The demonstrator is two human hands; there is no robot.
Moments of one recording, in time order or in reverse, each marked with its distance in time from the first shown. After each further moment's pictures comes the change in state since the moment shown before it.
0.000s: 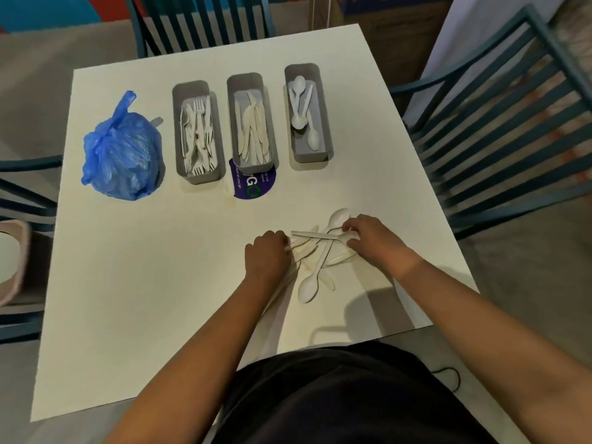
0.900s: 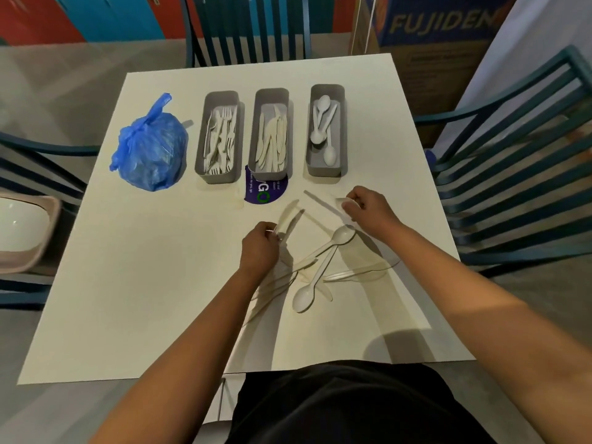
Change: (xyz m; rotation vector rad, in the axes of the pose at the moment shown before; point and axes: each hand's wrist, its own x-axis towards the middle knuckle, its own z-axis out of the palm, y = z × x) left_hand 0.000 0.014 -0.017 -0.755 0.201 -0.307; right_hand 0.039 -0.025 -0.053 0.398 0.139 -0.176
